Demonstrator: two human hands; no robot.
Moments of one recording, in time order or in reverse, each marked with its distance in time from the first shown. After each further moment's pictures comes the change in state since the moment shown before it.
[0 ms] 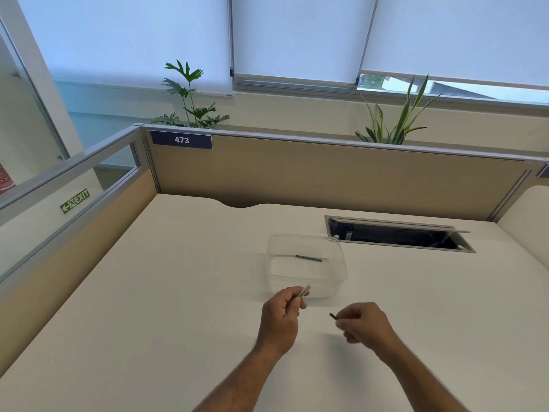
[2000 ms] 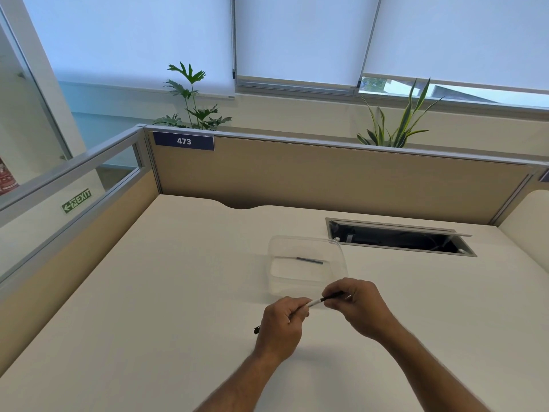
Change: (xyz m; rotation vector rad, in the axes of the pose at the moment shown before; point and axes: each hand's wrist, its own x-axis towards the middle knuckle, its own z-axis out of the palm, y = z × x) left_hand -0.002 -0.008 -0.001 0.141 -0.055 0.133; right_hand -0.015 -0.059 -0.010 -0.215 0.021 -0.611
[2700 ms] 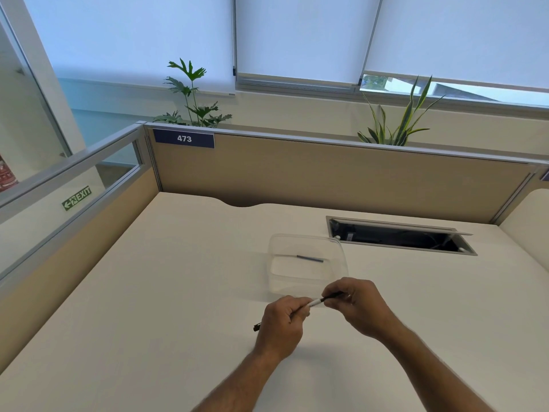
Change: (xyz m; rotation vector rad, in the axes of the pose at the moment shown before) left_hand -0.001 0.000 0.000 0.014 -0.019 0.015; right_hand 0.001 0.000 0.000 -0.104 -0.051 -0.024
